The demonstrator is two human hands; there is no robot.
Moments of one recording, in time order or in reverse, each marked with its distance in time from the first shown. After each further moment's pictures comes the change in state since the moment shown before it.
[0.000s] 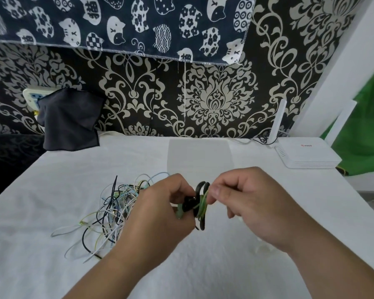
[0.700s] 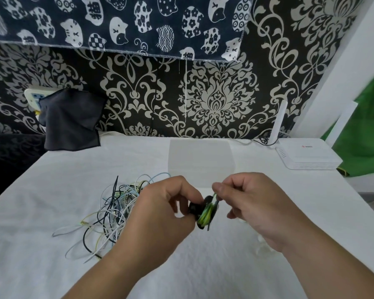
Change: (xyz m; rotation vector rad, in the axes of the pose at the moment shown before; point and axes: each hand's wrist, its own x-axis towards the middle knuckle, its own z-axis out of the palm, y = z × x) left_hand -0.001 0.005 -0.005 -0.110 -0.001 0.070; right_hand 0.008 0.020 0.006 0.158 0.105 0.222
